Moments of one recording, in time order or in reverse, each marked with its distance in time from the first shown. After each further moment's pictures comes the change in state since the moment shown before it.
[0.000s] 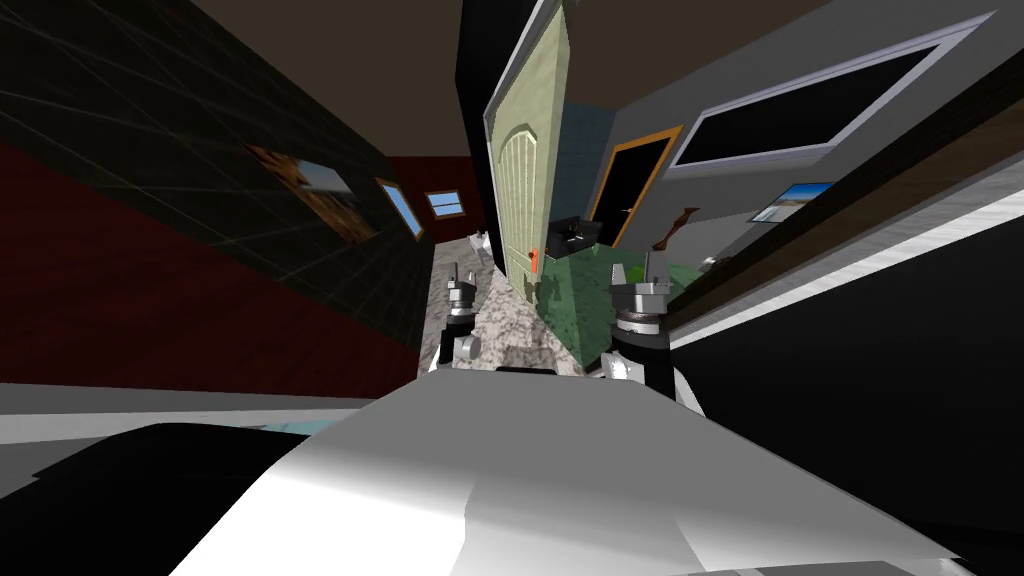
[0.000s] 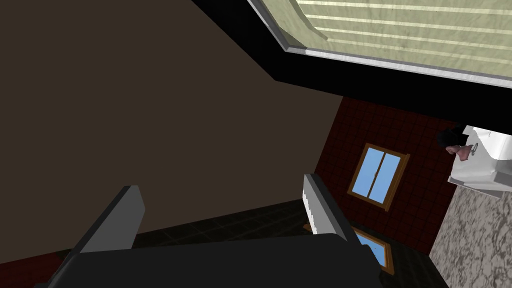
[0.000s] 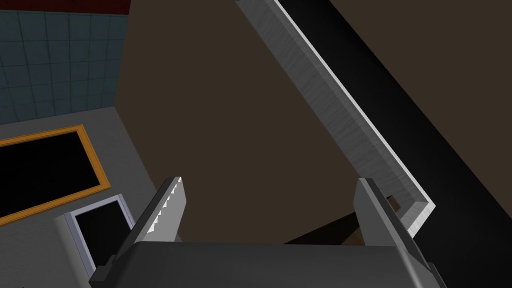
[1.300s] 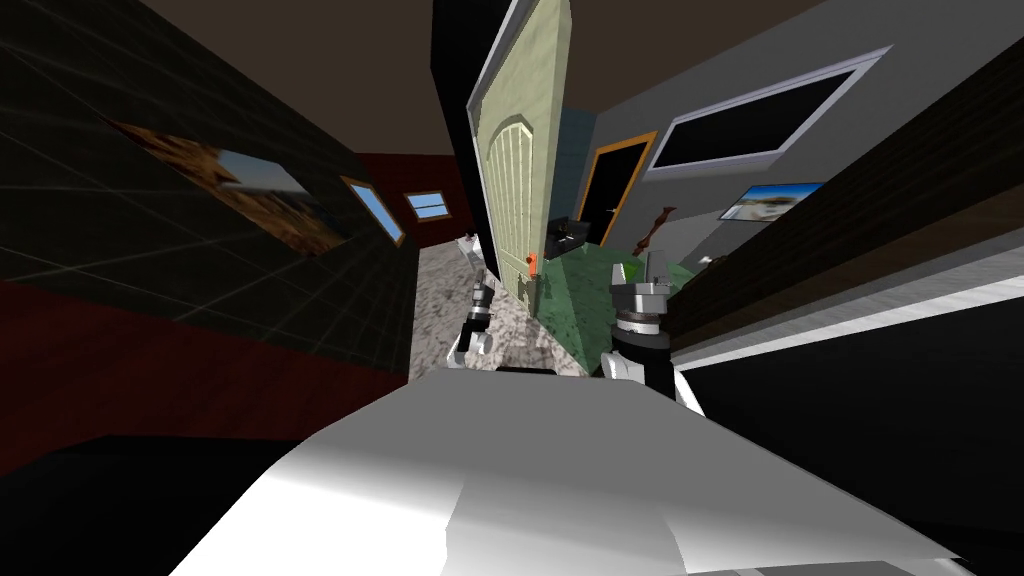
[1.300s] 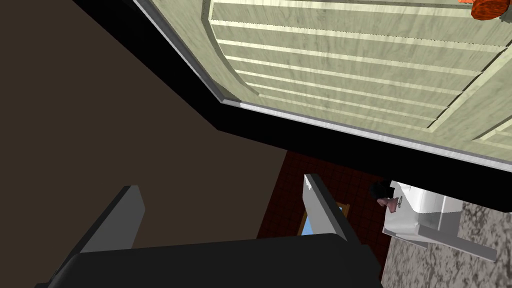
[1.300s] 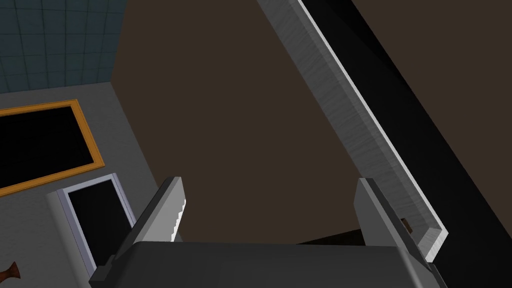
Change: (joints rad) arm -0.137 0.031 -0.093 0.247 0.034 0.014 -0.008
